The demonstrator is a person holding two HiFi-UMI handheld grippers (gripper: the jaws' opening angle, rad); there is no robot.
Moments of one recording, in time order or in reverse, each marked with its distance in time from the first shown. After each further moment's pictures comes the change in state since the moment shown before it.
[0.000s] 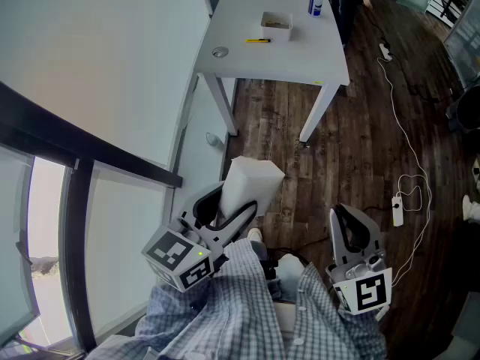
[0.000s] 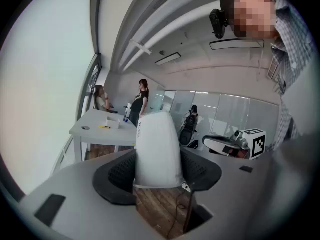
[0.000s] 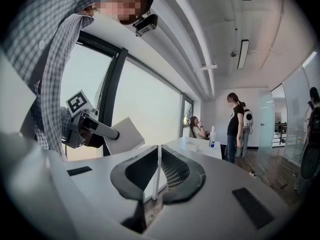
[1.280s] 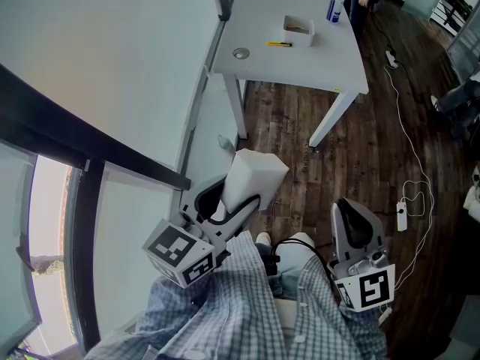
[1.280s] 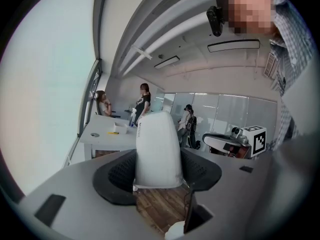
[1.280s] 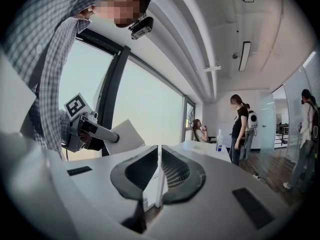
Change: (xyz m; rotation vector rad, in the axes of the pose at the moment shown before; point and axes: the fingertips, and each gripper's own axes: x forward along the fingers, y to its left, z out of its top) left arm -0.035 0.063 0.012 0.041 -0.029 -0.003; right arm 0.056 0.047 0.016 0.004 -0.024 -0.009
